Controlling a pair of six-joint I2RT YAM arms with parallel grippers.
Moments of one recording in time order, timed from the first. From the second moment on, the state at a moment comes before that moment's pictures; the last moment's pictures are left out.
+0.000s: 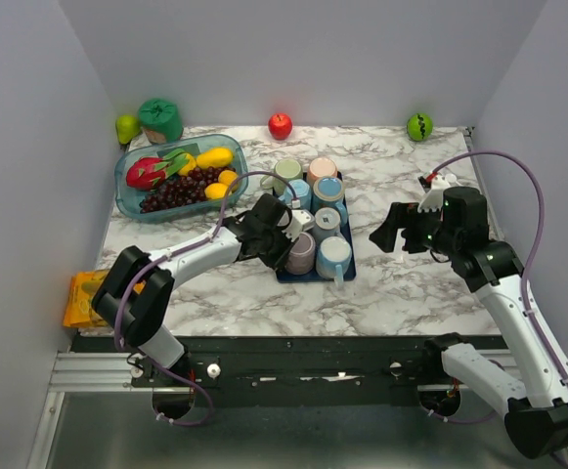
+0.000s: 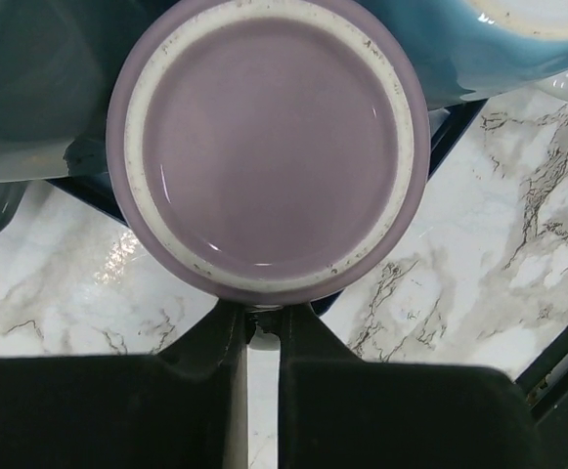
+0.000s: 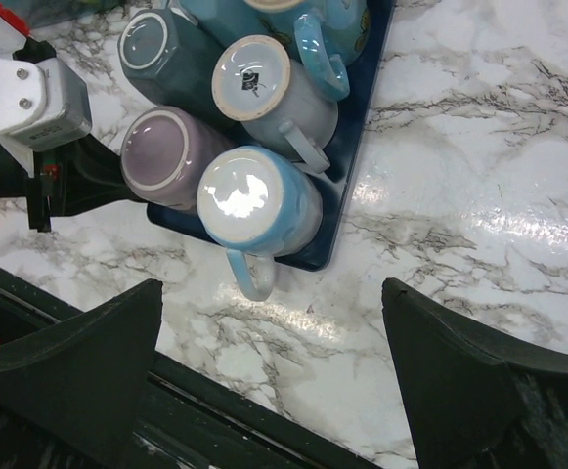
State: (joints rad) left arm -0.68 1.58 1.00 -0.39 0.23 0.12; right arm 0.25 0.89 0.96 -0.68 -0.27 0.25
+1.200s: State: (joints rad) left arm -0.71 1.00 1.19 -0.08 0.30 -0.48; right arm 0.42 0.83 0.93 -0.07 -0.72 0.61
